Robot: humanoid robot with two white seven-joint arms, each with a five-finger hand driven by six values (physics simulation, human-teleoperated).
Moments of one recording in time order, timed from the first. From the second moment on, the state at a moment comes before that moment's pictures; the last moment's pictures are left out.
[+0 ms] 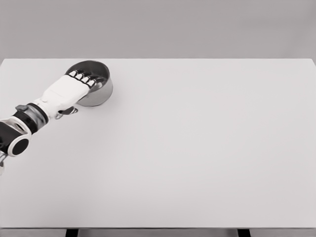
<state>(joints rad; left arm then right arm) -0.41 0.75 -0.58 -1.67 -0.78 -0.02 -0.23 -0.01 0.00 0.15 0.14 0.07 -0.28 0.27</state>
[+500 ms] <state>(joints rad) -0.42 0.78 -0.58 -1.67 -0.79 -0.02 -0.23 -0.01 0.00 0.15 0.14 0.07 -0.28 0.27</state>
